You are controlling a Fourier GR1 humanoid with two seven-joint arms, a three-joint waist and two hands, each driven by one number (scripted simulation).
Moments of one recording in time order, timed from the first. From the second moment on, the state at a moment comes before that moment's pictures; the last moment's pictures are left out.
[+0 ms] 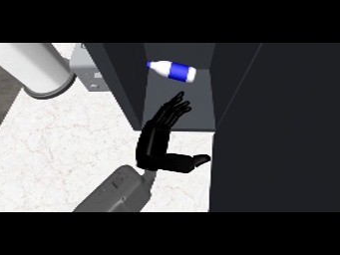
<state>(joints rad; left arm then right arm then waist) -0.46 0.04 -0.65 -1.12 0.75 0.33 -0.59 1.13 -0.28 0.32 -2.50 -0.07 0.36 -0.52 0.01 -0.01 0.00</state>
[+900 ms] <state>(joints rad) 0.15 0.47 -0.68 -1.64 0.75 0.21 -0.75 1.00 -0.52 0.41 -2.50 0.01 0.50 -0.50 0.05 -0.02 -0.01</state>
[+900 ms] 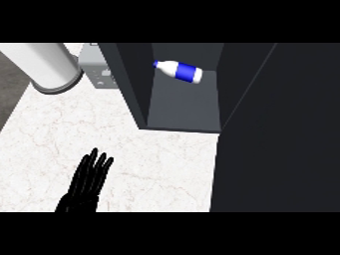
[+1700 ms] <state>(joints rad) 0.42 0.81 -0.51 -1.76 0.83 -0.08 -0.91 0.71 -0.49 0.59 -2.50 0.02 0.41 -0.24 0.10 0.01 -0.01</state>
